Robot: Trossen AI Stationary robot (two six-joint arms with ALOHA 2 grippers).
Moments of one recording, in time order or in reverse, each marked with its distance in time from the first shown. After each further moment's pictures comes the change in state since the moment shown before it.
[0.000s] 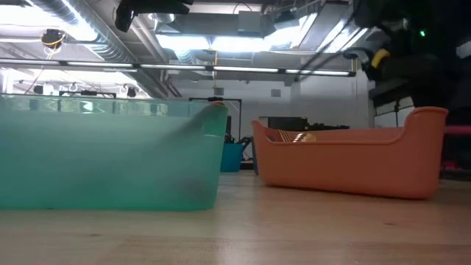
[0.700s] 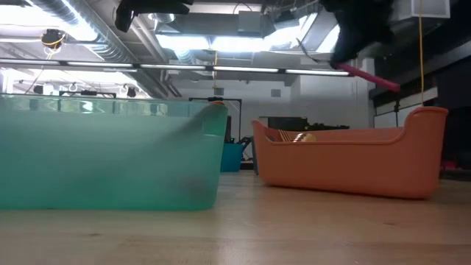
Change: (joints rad) left arm 0.001 0.000 0.000 0.000 0.000 0.000; right arm 0.000 -0.002 0.293 0.198 0.317 -0.275
